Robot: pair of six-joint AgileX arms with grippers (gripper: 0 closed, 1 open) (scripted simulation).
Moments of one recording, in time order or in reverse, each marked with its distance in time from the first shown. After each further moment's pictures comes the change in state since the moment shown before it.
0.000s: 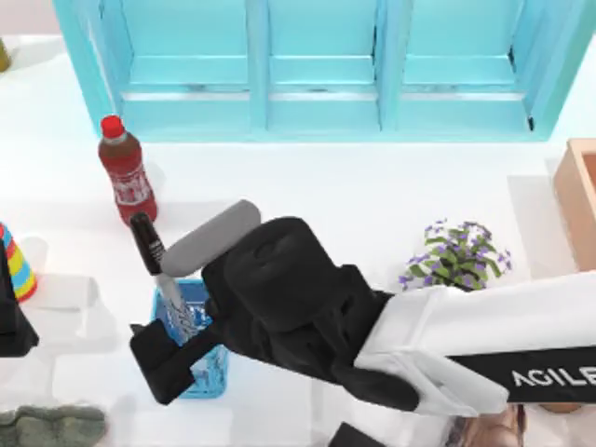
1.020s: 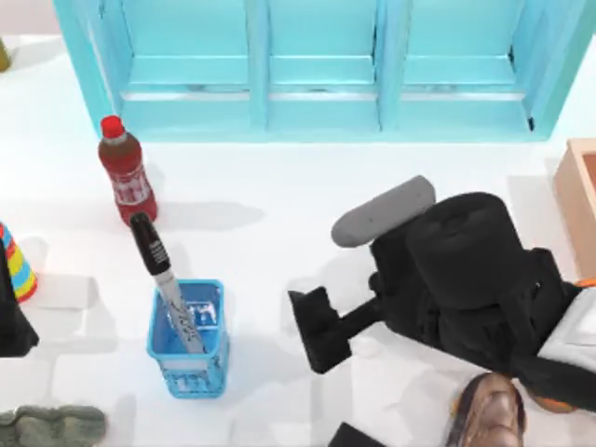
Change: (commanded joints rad) left arm 0.000 0.000 0.000 0.000 0.000 0.000; right arm -0.168 -0.406 -0.311 -0.149 0.041 -0.041
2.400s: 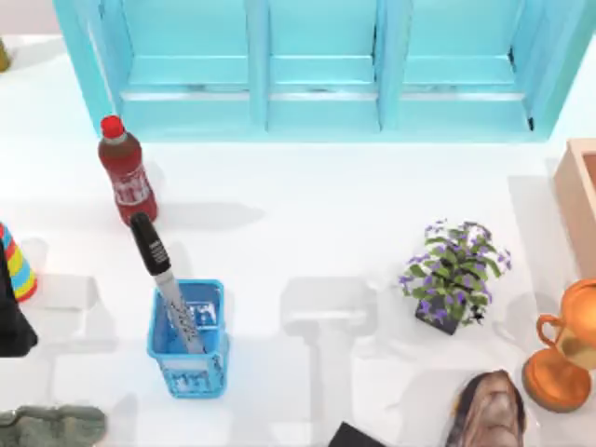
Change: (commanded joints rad) left arm 0.000 0.000 0.000 0.000 0.000 0.000; right arm -0.872 -1.480 -0.679 -0.177 -0.121 -0.249
